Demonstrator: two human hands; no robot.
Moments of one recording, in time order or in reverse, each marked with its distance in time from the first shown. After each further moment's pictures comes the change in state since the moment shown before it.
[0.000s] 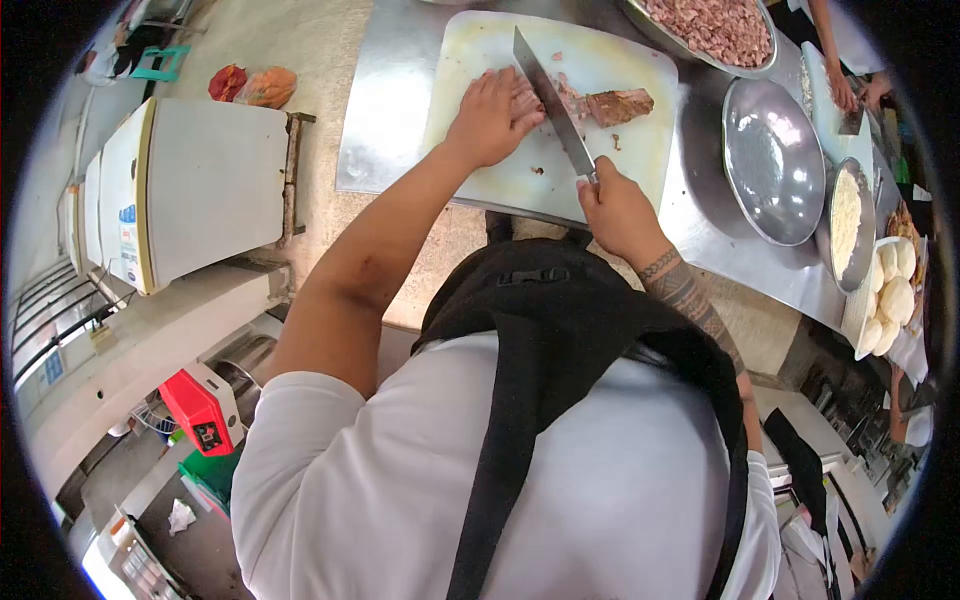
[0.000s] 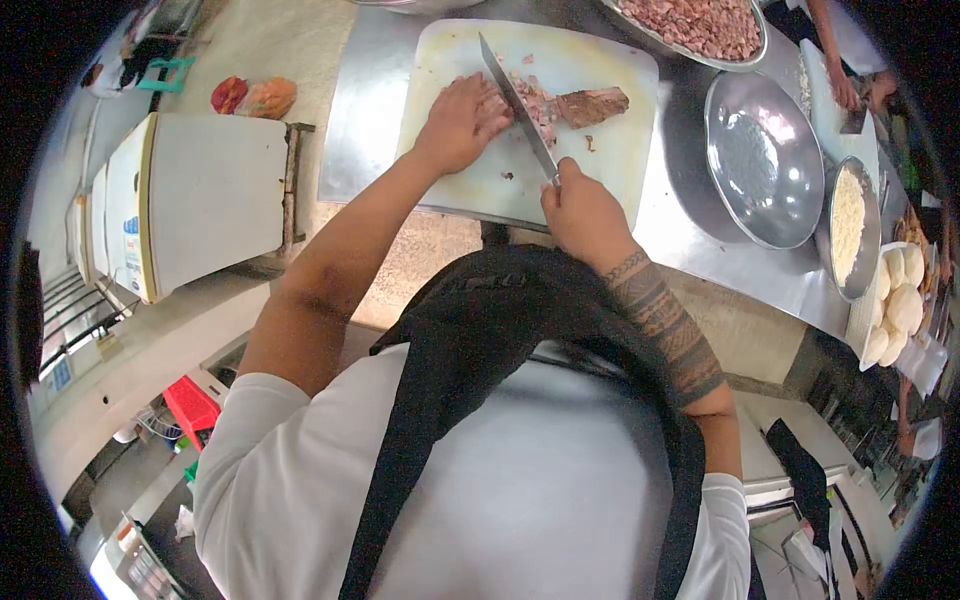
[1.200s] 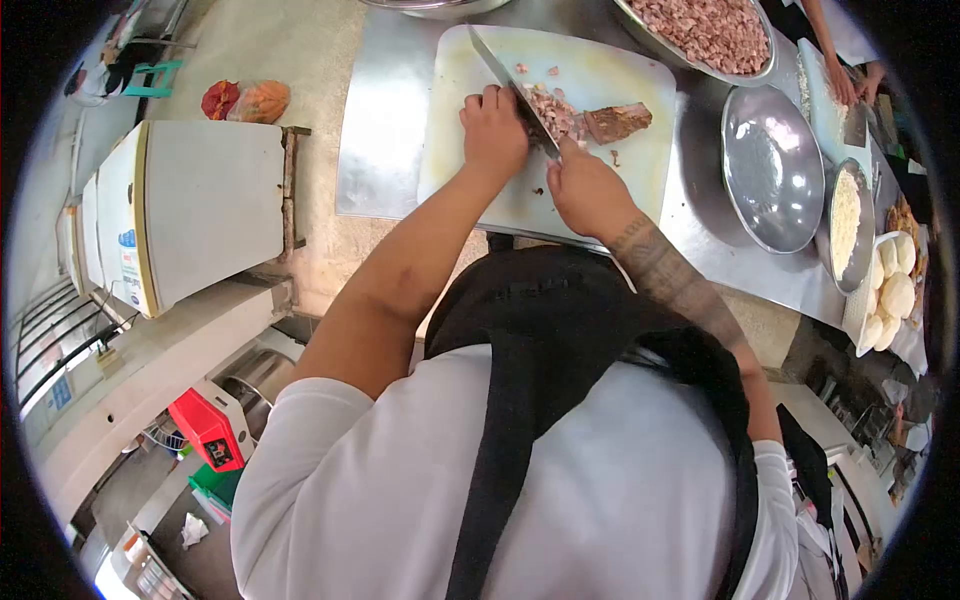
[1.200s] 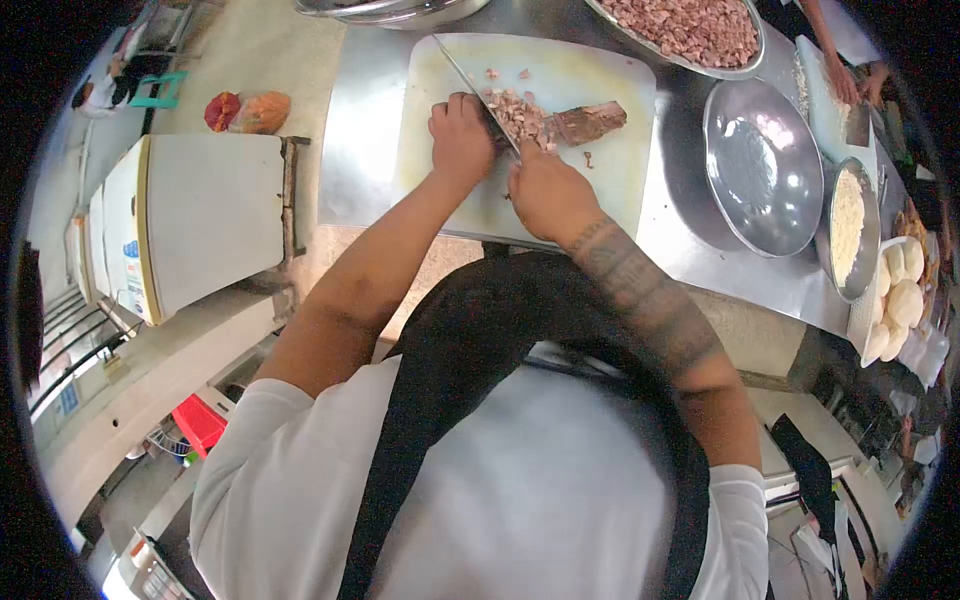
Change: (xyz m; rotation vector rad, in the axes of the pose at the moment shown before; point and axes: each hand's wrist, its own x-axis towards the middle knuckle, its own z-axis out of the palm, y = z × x) left_hand 0.009 0.024 0.026 0.187 0.132 -0.206; right_hand 0.048 -0.046 -0.015 -0.089 -0.077 -0.082
